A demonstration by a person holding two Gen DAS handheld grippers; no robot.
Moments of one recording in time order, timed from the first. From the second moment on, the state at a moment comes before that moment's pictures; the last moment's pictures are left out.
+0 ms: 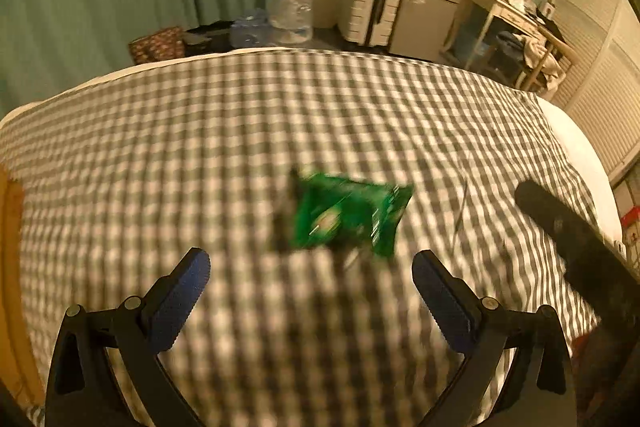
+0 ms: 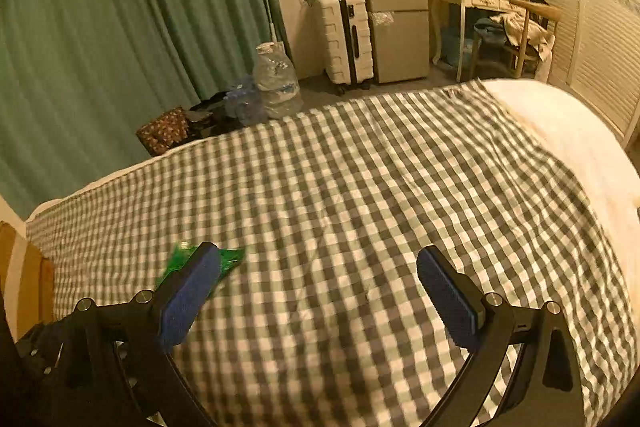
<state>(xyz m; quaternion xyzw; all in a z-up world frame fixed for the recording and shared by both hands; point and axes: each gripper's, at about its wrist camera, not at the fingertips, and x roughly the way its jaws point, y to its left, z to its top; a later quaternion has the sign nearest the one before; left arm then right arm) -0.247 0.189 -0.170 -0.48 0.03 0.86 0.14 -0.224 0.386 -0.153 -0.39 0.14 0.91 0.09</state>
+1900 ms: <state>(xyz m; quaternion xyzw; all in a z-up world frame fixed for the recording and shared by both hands) -0.140 -0.197 -0.022 -0.38 -0.09 0.92 -0.09 -0.123 0.040 -0.046 -0.38 -0.02 0.91 -0.18</state>
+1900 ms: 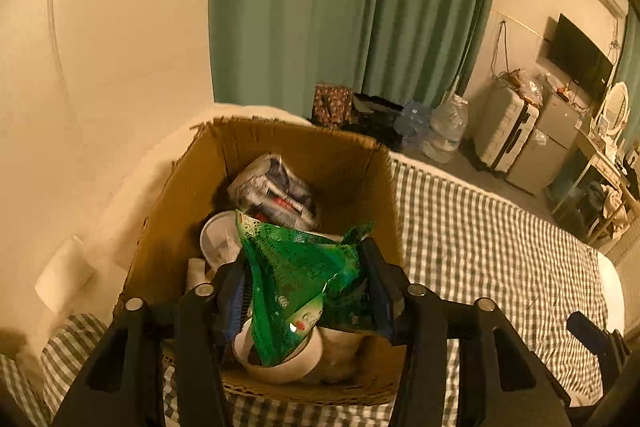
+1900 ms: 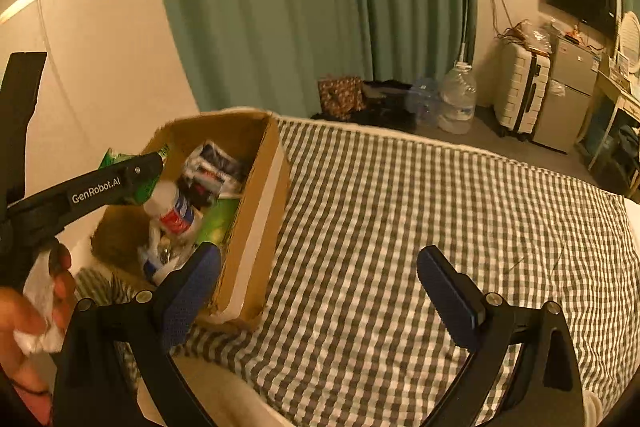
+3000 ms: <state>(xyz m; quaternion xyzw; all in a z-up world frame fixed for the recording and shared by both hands) -0.092 -0.143 -0.043 -0.37 -0.01 0.93 -0.08 -0.109 0.079 -0.074 -0.39 0.01 0.91 -0.09</state>
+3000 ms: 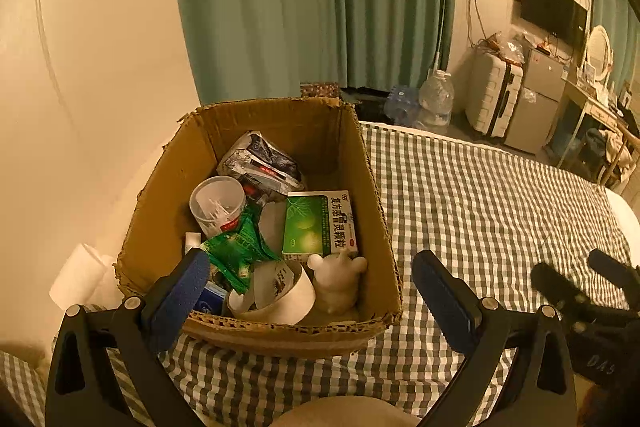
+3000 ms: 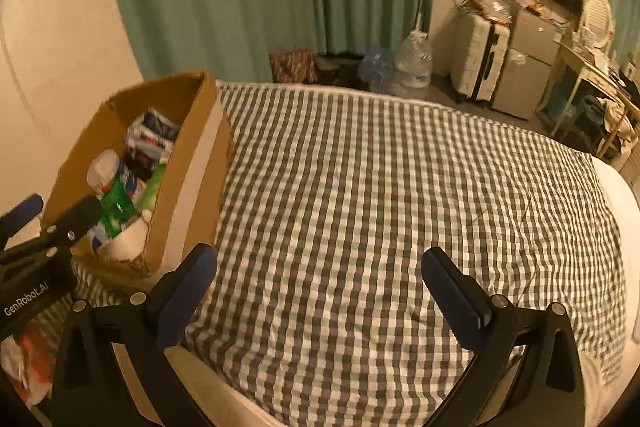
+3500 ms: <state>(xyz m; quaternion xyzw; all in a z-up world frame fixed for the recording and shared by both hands) -0.089 -0.137 -0.050 -0.37 0.00 0.93 -0.07 -0.107 0.099 -0.068 -0.38 0.04 0.92 -0.05</state>
